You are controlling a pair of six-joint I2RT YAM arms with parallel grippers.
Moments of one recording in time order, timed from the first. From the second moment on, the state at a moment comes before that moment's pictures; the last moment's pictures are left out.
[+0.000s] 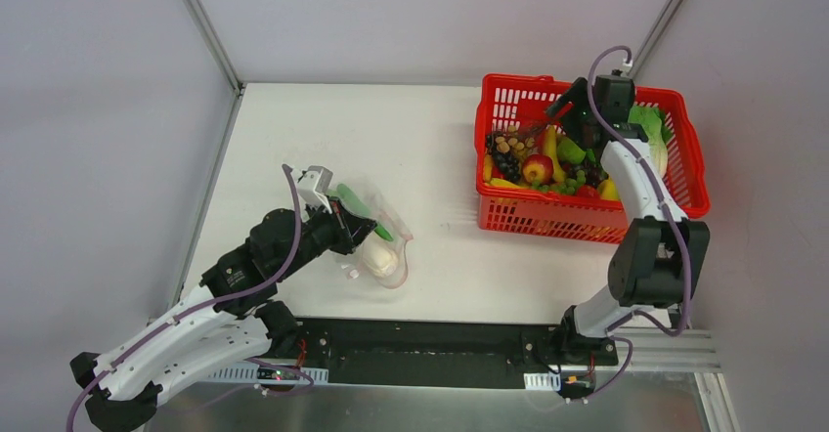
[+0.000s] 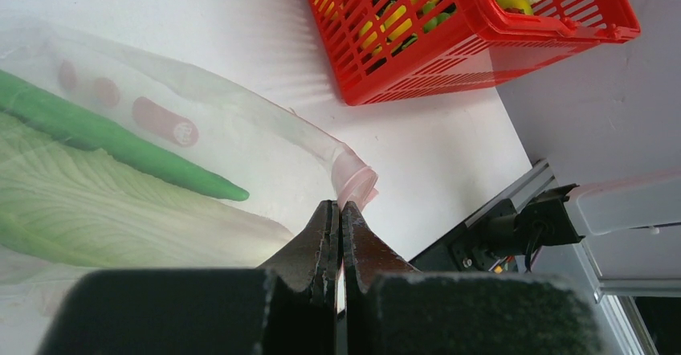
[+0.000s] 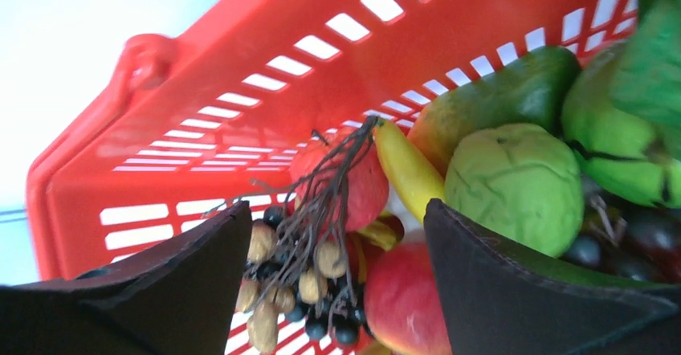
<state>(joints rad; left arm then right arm) -0.86 0.57 0.69 -0.37 -0.17 -0.65 -0.02 1.55 1.35 -0.42 -0.02 0.66</state>
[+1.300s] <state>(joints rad) -0.86 0.55 0.69 -0.41 -0.16 -0.66 -0.04 1.11 0.83 0.38 -0.23 0.82</state>
